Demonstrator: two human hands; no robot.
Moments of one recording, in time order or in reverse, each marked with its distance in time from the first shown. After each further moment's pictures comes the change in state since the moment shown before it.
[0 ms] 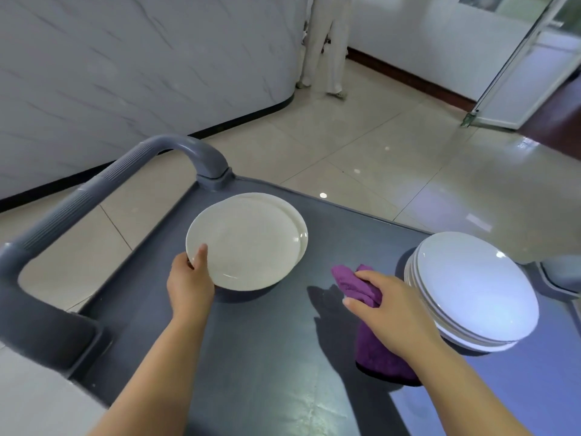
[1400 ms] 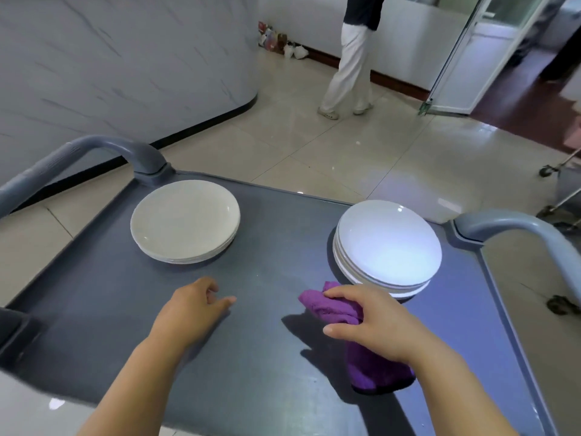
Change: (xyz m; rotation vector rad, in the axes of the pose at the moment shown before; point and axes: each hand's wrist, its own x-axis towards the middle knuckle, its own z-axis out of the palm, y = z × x) left_hand -0.105 -0.021 0.023 0.808 -0.538 0.259; right_hand -0.076 0.085 -0.056 0.091 -0.265 -0.099
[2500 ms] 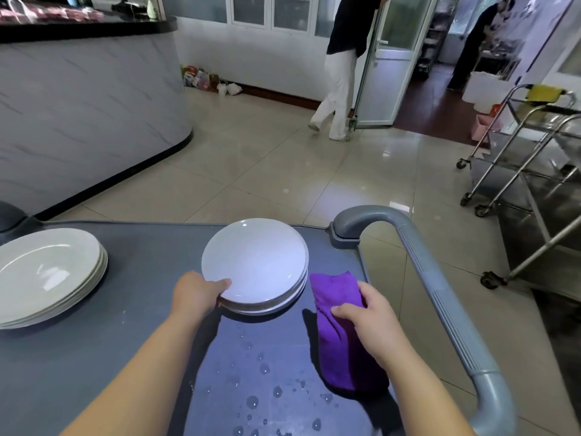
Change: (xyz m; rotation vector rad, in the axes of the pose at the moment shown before) left_hand 0.014 0.216 0.140 -0.282 0.060 -0.064; right_hand -0.084 0.155 -0.084 0.813 0.557 0.372
